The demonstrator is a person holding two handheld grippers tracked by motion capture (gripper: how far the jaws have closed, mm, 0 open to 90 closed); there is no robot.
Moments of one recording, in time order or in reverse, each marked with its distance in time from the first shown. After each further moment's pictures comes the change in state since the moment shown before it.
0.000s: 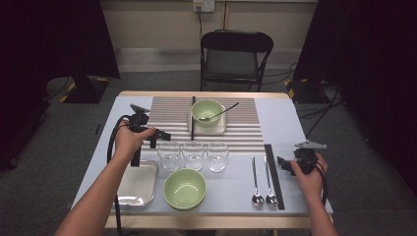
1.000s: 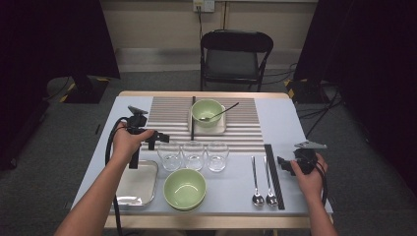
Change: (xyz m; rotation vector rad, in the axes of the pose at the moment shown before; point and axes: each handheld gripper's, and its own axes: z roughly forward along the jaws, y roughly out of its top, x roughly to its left) left arm 0.003 -0.006 -0.003 0.000 -0.008 -0.002; right arm 0.000 0.000 0.000 0.001 -0.001 0.001
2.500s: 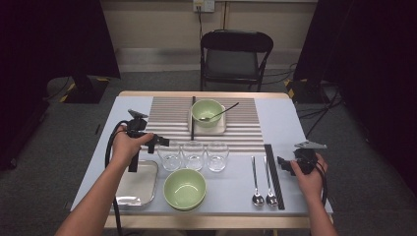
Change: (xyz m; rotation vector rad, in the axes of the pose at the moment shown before) left arm 0.002 -0.009 0.003 0.020 -0.010 -0.007; right arm 0.000 0.000 0.000 0.000 0.001 -0.001
